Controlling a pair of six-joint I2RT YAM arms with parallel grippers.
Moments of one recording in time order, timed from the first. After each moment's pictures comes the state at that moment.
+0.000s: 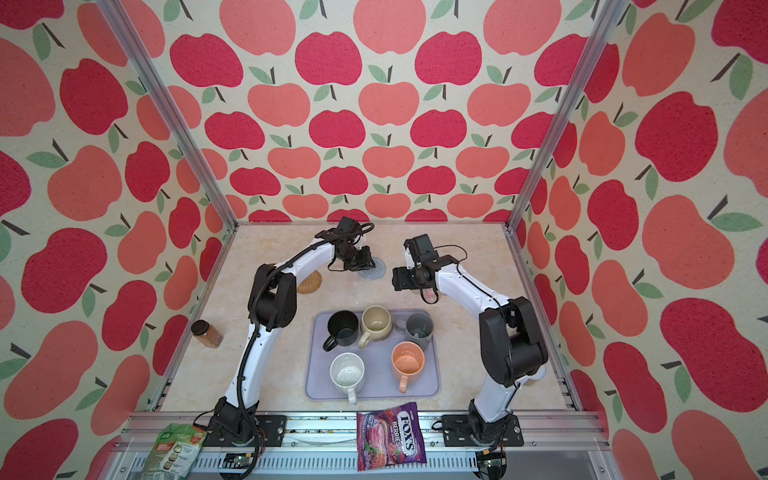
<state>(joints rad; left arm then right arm) -0.46 2.48 2.15 -0.72 0.41 -0.48 0.50 1.73 1.28 -0.54 -0.14 0.24</state>
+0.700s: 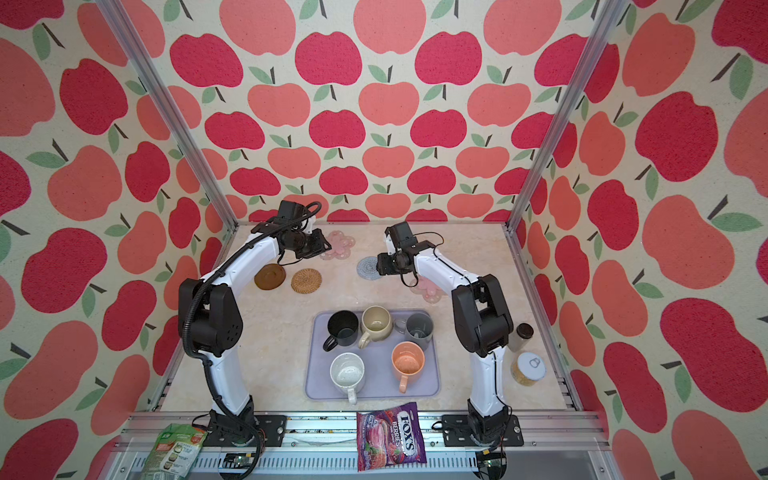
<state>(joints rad) -0.24 1.93 1.68 -0.68 0.33 -0.45 0.55 2.02 1.60 -0.52 -0.19 0.29</state>
